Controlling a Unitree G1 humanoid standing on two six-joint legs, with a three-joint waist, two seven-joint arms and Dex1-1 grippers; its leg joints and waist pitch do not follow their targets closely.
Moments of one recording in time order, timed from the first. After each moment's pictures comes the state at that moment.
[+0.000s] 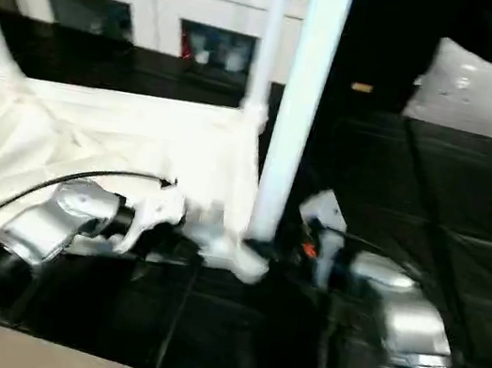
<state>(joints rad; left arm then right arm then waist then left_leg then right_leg) -0.56 0.28 -0.34 0.47 0.00 0.29 -1.01 -0.34 -0.33 0.06 0.17 0.26 0.46 0.78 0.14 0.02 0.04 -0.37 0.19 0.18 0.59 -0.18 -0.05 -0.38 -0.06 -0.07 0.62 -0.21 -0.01</state>
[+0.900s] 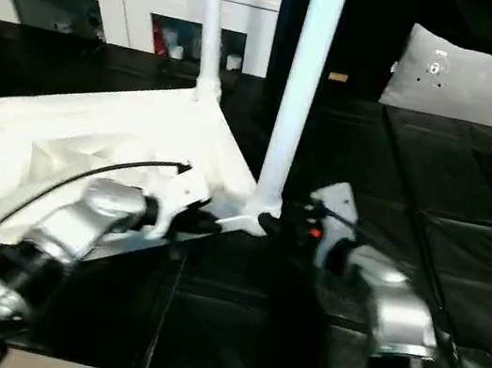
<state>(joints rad) -0.58 0.26 -0.34 0.50 0.04 0.21 -0.94 -0.36 -0.41 0.01 0.24 0.25 0.40 0.84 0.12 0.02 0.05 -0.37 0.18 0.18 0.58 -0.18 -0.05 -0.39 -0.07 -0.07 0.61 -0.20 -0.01</state>
